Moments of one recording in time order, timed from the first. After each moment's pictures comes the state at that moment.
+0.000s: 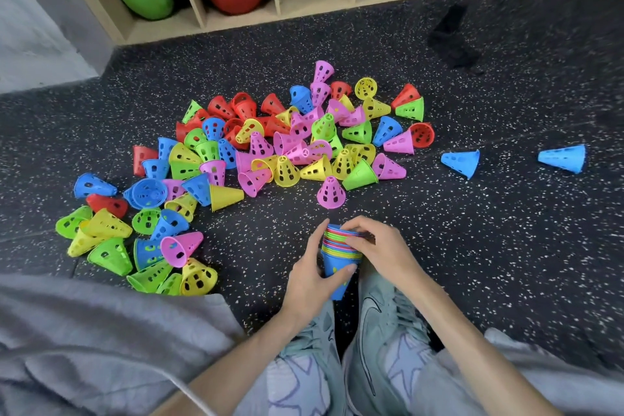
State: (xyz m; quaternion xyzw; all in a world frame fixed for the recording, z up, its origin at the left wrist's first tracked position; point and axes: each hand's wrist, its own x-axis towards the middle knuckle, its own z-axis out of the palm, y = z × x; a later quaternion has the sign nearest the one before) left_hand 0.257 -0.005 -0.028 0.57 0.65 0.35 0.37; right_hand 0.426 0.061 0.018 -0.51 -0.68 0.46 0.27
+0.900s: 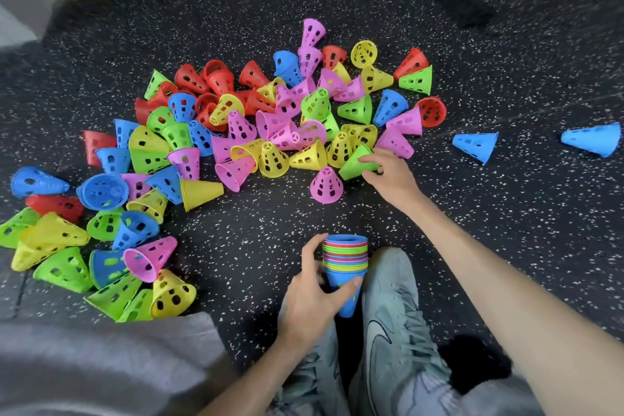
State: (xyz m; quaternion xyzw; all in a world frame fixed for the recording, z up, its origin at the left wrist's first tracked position) left_hand 0.260 0.009 -0.058 0.50 0.66 0.34 0.44; right_hand 0.427 0.226 -0.040 -0.62 -0.68 0.34 0.19
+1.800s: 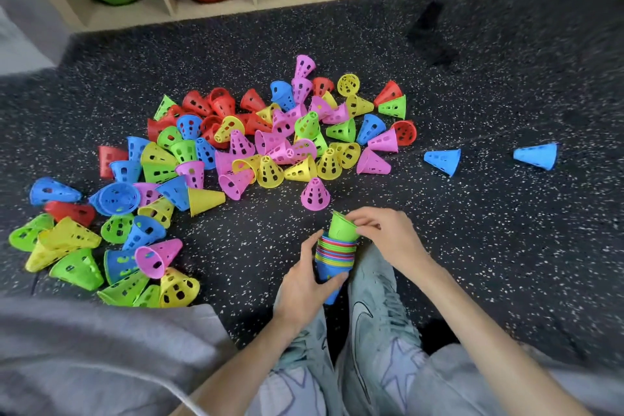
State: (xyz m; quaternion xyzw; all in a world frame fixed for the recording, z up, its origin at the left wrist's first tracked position) left_hand 0.258 0.004 -0.048 0.58 0.66 0.29 0.38; right_hand 0.446 0.093 0.019 -0.56 -0.70 0.37 0.24
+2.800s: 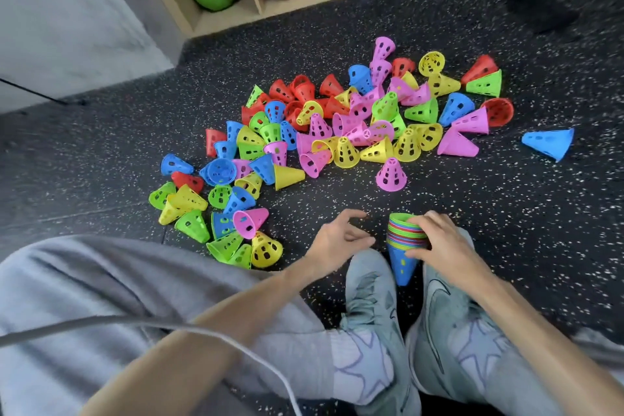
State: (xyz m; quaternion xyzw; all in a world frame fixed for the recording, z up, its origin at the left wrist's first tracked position) left_hand 0.176 0.011 -0.012 0.57 0.65 0.22 0.44; right_hand 0.419 0.052 -0.026 -0.50 -0.80 0.30 0.12
